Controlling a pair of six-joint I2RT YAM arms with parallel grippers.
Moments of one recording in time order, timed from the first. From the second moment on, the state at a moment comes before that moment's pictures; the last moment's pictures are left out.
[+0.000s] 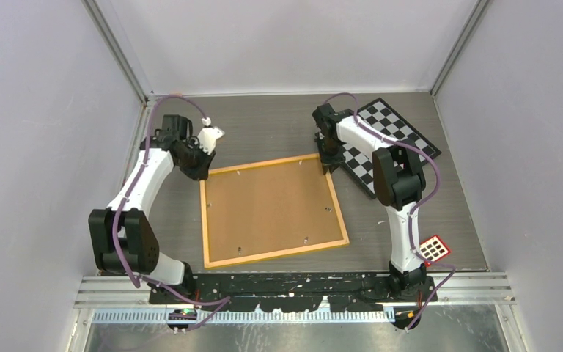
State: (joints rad) left arm -0.05 1.47 1.21 -0.83 0.31 0.58; right arm 0.42 2.17 1.74 -0.94 0.04 0.27
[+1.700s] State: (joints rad) left arm -0.21 1.35 0.95 -0.83 0.15 0.64; right arm 0.36 2.15 1.68 -0.92 -0.12 0.32
